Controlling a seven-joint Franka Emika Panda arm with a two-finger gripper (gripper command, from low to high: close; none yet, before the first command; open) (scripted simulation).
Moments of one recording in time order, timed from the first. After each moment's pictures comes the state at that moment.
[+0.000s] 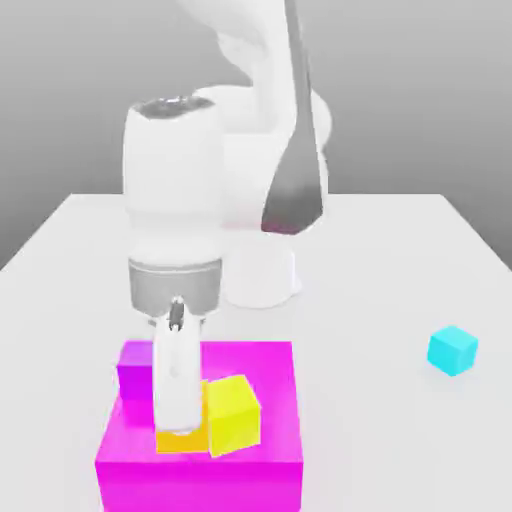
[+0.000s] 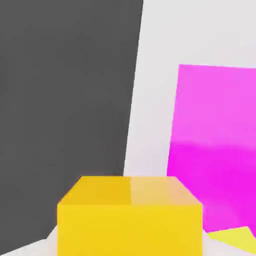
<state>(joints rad) -0.21 0.05 0.29 -2.52 0.03 2.77 2.13</state>
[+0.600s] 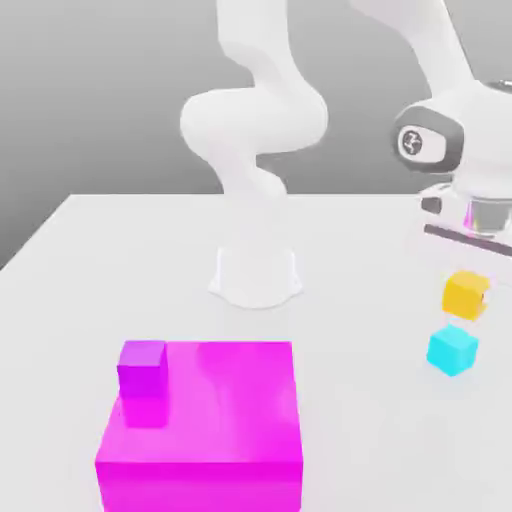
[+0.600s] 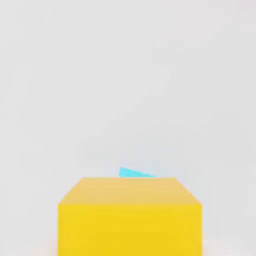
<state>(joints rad) 0.35 -0.13 0.62 -2.77 0.16 2.67 2.31</state>
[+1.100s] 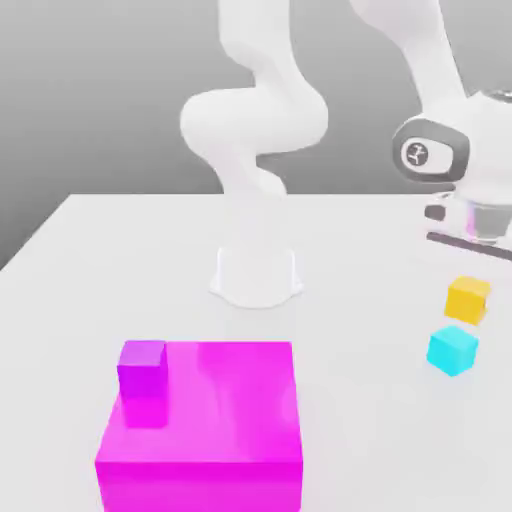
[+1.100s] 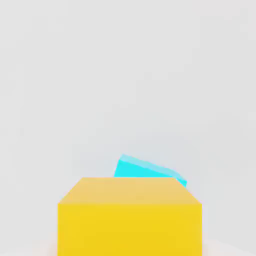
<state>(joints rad) 0.31 -0.04 0.64 -2.76 -0.01 2.76 2.43</state>
